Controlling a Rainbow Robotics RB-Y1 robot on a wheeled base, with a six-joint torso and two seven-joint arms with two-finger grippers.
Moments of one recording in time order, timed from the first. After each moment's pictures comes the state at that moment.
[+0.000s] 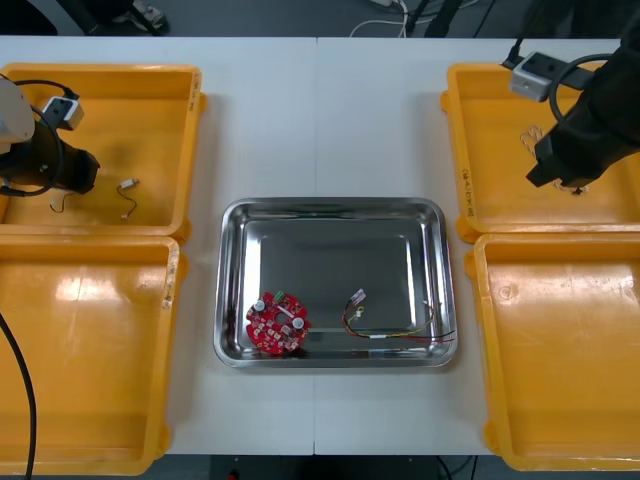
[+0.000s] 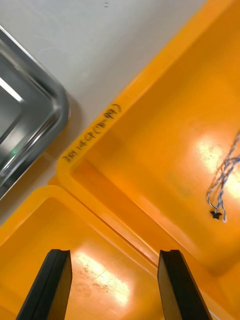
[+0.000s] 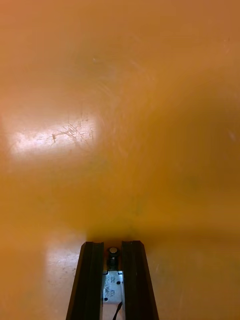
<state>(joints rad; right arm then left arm) -0.77 -0.80 0.10 -1.82 -0.91 1.92 1.81 -0.80 0.58 0.16 -0.93 0.42 1.20 -1.92</state>
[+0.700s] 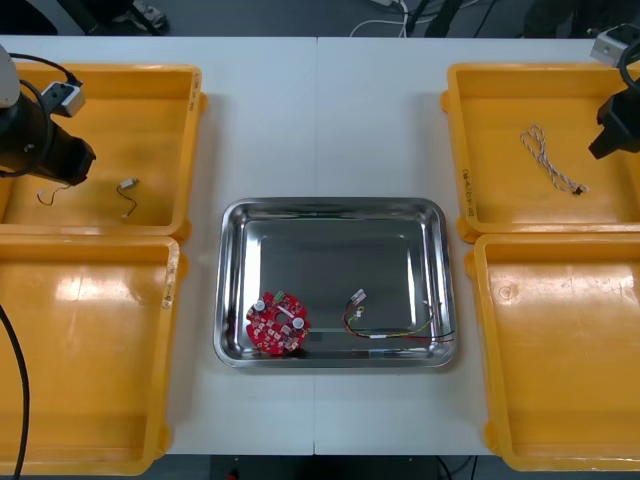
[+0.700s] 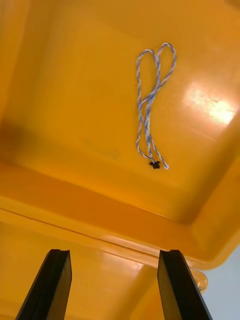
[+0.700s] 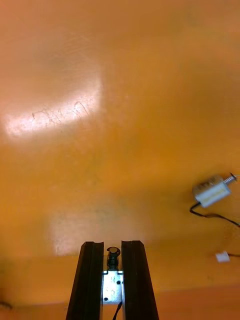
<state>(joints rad) -0.87 -0.79 -0.01 -1.46 -0.71 1.92 1.81 -0.80 0.59 0.17 -1.15 0.40 1.52 -1.92</state>
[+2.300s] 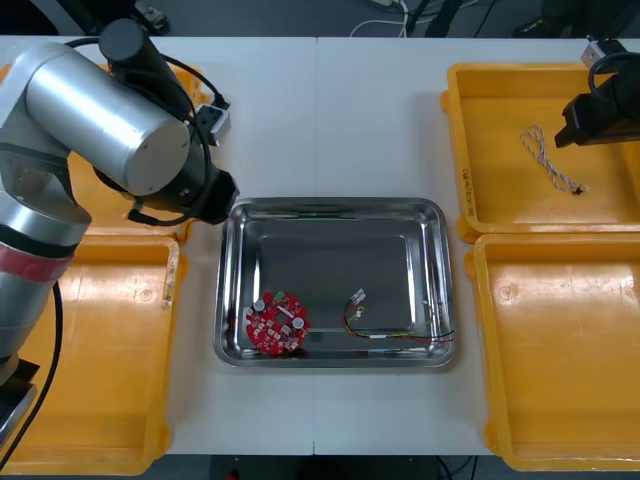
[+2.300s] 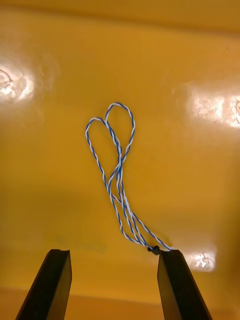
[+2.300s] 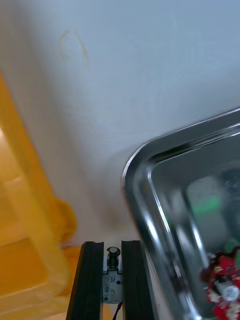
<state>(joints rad) -0.97 -0.65 -0.12 -0.96 -0.54 1.50 1.81 -0.67 0.49 -0.30 -1.86 0.50 1.76 -1.29</state>
